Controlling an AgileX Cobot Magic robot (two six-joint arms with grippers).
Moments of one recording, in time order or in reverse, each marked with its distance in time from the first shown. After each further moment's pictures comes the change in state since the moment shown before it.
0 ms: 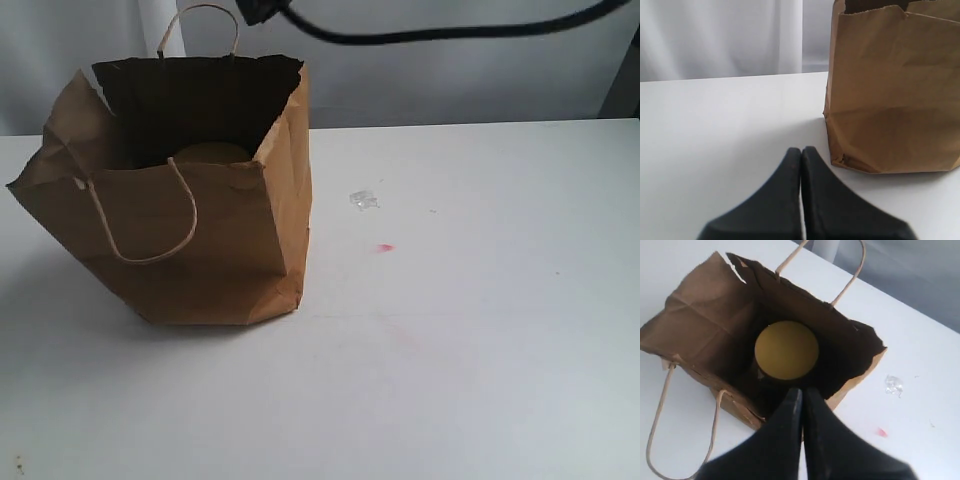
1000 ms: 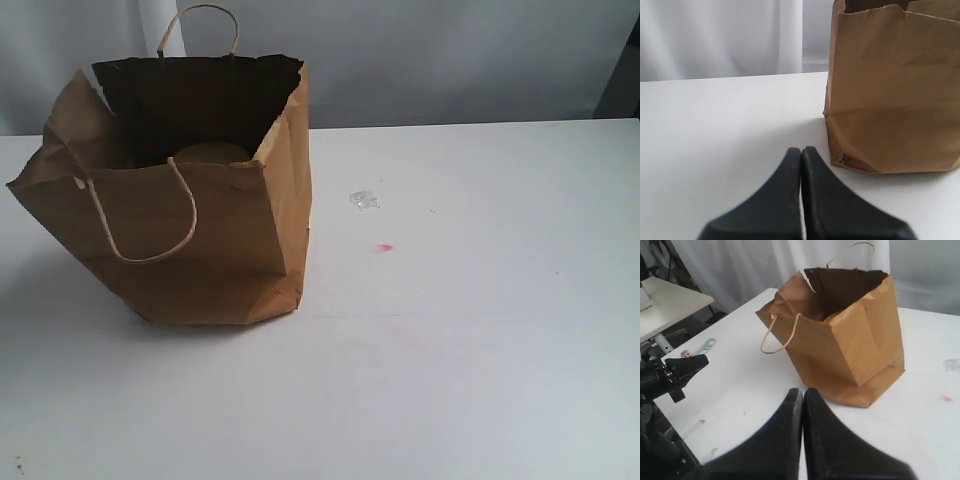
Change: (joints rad) left arm 0.000 0.000 0.000 0.000 0.000 0.000; right arm 0.000 -1.252 1.322 0.238 -0.584 0.056
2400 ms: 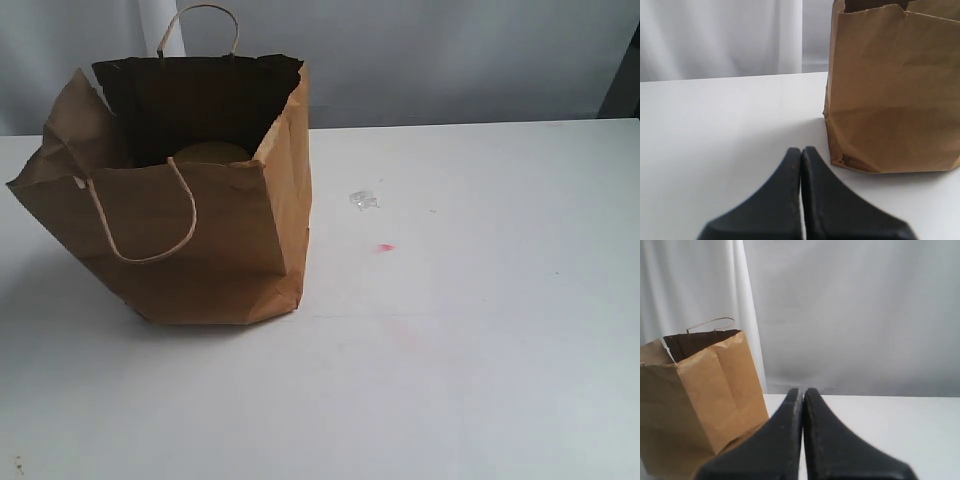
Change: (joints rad) left arm 0.000 0.000 0.000 0.000 0.000 0.000; right arm -0.497 -0.467 0.740 -0.121 -0.701 -0.036
